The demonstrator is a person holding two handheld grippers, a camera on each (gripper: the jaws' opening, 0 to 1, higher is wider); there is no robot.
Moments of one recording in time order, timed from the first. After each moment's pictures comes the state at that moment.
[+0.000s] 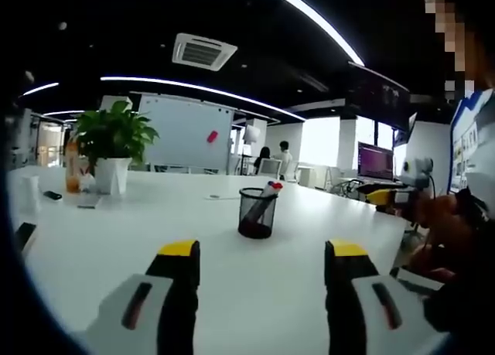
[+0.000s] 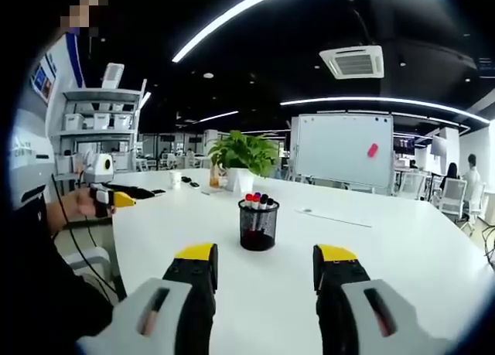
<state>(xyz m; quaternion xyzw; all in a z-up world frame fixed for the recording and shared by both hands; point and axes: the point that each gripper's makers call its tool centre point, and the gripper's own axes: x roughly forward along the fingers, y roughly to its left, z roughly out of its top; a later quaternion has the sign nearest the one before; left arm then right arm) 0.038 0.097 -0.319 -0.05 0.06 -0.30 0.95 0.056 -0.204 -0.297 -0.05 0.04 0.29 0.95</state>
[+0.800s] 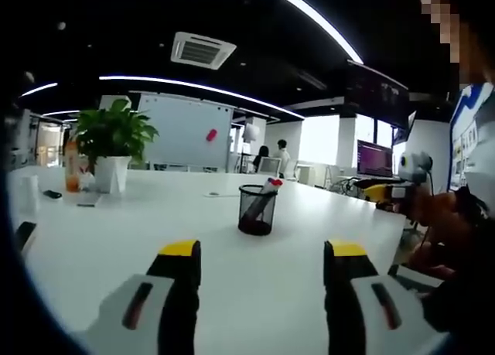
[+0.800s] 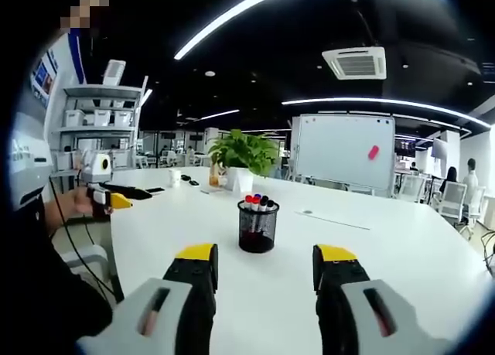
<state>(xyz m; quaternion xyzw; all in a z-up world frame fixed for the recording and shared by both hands) 0.035 0.100 -0.323 -0.05 0.06 -0.30 0.95 0.062 -0.199 -0.294 -0.06 0.04 0.29 0.95</state>
